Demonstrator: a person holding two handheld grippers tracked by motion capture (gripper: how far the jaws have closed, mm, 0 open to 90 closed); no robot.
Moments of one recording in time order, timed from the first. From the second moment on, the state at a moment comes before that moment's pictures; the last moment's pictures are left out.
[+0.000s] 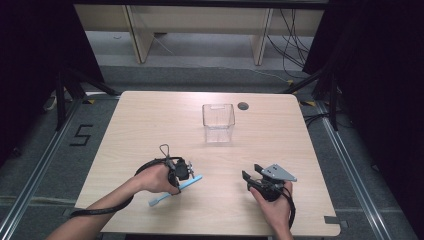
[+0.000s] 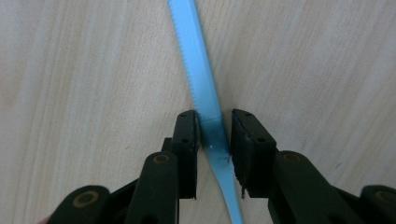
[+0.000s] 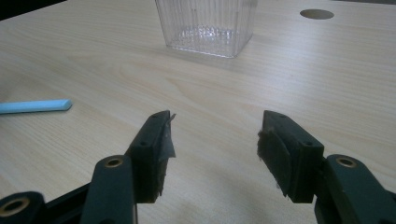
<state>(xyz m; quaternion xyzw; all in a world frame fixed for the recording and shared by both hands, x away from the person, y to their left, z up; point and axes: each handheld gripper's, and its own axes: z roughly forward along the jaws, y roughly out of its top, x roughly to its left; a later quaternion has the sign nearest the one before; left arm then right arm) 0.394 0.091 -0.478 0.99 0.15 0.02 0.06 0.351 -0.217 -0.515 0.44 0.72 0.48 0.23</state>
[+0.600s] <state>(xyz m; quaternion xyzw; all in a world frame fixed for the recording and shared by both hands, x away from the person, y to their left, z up) 0.391 0.094 -0.476 0.99 0.09 0.01 0.05 0.351 -0.217 -0.516 0.44 0.73 0.48 0.23</state>
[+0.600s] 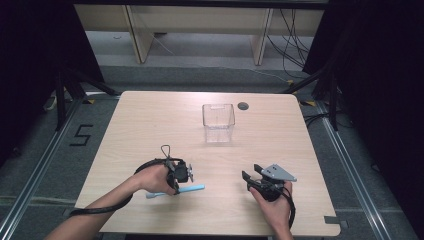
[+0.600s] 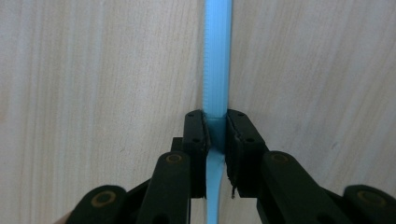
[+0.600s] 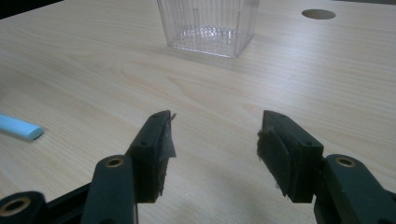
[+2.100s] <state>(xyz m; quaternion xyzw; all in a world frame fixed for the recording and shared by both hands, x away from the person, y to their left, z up) 0.371 0.086 -0.443 1.00 -0.01 0.02 0.08 0.364 -0.105 -0.498 0.11 0.89 0.43 -0.01</state>
